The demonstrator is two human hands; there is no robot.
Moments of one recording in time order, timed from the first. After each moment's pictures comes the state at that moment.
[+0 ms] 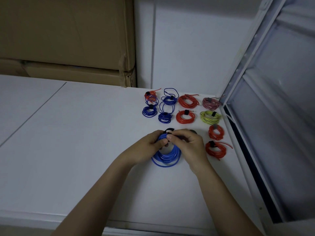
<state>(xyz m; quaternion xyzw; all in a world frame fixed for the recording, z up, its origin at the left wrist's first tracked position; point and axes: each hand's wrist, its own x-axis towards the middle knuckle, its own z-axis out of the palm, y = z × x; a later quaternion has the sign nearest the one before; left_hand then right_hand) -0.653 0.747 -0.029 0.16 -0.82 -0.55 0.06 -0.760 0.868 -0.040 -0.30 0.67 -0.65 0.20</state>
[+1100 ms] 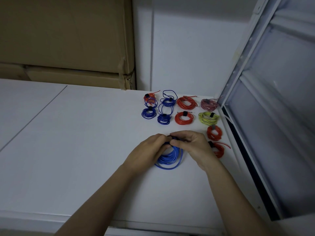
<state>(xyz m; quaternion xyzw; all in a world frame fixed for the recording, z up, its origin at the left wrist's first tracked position) -0.648 0.757 -0.052 0.03 -0.93 -0.29 0.23 -0.777 0.883 -0.025 -0.30 0.66 -0.60 0.33</state>
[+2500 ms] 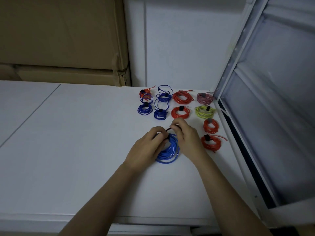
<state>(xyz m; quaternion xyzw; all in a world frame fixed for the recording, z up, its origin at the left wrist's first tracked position) -0.652 0.762 -0.065 0.03 -0.93 -0.21 0.31 -0.782 0.869 -0.052 -0.45 0.77 -0.44 0.03</state>
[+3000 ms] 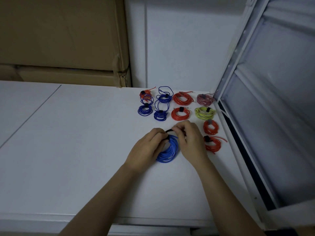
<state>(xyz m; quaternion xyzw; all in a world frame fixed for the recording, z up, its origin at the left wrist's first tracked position) -0.655 0.761 -0.071 0.03 -0.91 -0.23 0.34 -0.781 0.876 -0.059 -0.43 0.77 -0.46 -0.08</state>
